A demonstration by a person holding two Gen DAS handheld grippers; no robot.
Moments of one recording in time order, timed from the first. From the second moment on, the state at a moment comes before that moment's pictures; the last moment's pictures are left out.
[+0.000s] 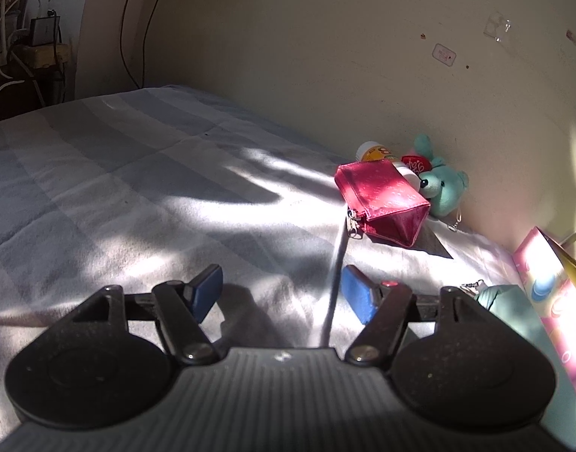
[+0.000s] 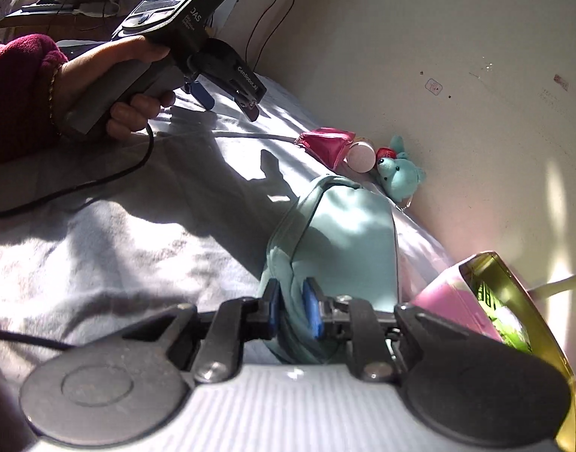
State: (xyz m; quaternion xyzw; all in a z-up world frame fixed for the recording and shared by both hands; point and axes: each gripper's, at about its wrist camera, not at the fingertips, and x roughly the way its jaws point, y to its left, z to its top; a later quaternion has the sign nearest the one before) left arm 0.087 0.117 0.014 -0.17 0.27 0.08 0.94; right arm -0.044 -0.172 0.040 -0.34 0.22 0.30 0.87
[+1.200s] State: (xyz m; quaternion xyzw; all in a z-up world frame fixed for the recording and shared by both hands) left arm 0.059 0.003 0.070 -0.06 0.25 -0.23 0.94; right arm -0.022 -0.312 0.066 0.12 0.28 0.22 0.93
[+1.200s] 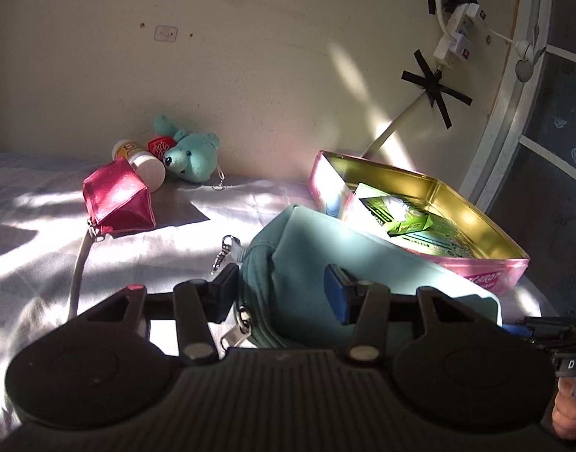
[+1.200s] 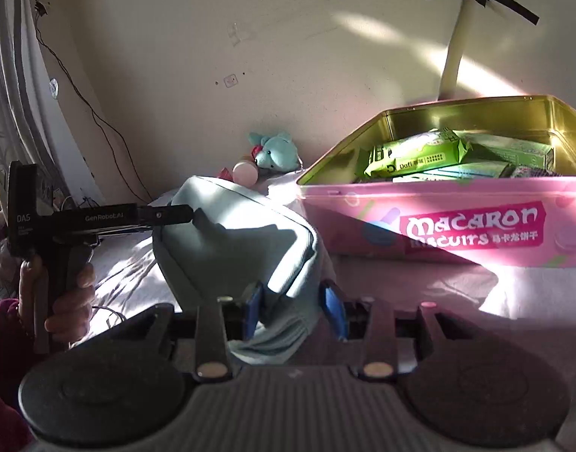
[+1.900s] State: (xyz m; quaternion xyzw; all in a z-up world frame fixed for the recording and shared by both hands) left arm 0.207 -0.253 0.108 0.03 0.24 -0.28 0.93; right arm 0.050 -0.439 0.079 0.12 0.19 -0.04 0.97
